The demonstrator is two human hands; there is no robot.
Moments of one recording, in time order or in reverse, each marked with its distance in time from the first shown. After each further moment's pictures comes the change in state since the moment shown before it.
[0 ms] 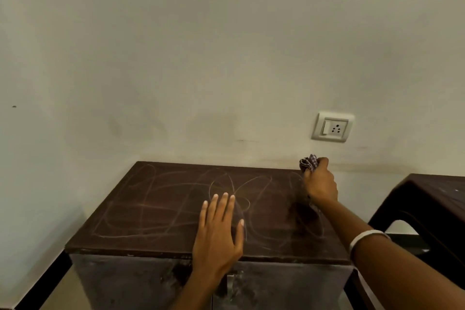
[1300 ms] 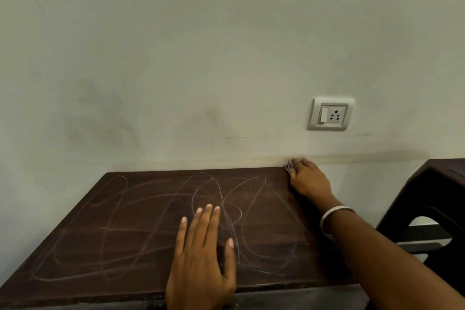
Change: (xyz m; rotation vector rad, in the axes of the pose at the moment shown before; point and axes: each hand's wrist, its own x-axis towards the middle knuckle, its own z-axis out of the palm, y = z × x) left_hand 0.004 0.004 -0.007 -0.073 0.005 0.017; right_hand 0.084 0.052 0.078 -0.356 -0.180 -0.276
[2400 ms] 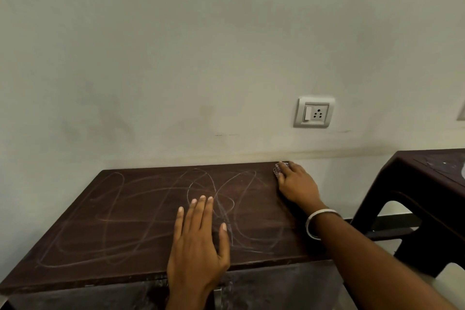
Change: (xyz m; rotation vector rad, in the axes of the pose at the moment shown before) left_hand -0.005 0.001 0.003 0.010 0.021 -0.038; right_hand -0.048 -0.005 -0.006 -0.036 0.006 -0.018
